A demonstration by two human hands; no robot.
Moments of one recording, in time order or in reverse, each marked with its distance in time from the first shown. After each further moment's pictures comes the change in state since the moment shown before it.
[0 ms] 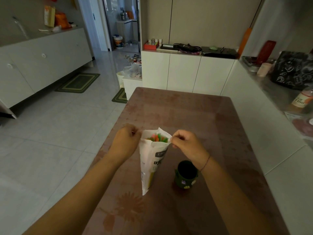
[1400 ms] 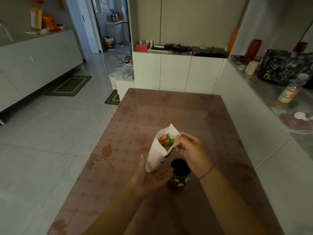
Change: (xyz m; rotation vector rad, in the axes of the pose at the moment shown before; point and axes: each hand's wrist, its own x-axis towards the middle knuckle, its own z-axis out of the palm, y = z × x) left_hand -0.060 -0.037 0.098 -1.594 -0.609 -1.026; right_hand -0.025 0.021 -0.014 0.621 0.165 0.155
